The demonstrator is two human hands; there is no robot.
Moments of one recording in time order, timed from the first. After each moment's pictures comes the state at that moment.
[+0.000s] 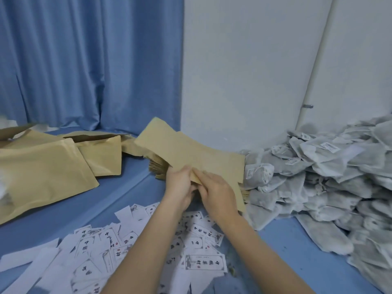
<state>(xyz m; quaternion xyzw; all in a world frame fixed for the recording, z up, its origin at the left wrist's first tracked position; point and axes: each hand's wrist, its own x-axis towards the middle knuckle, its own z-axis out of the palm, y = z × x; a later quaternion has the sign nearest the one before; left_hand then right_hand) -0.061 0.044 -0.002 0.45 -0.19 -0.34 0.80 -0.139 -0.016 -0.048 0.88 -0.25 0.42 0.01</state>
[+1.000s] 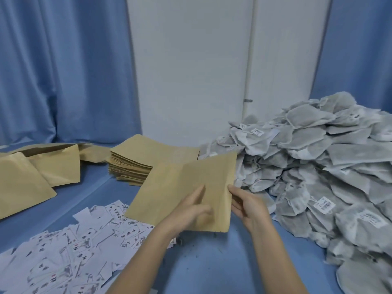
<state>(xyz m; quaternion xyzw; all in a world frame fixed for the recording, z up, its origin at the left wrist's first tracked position) -0.185 0.070 -0.046 0.59 -0.56 -0.41 0.41 -0.335 -0.003 -0.051 0.36 -0.38 0.50 -0.69</state>
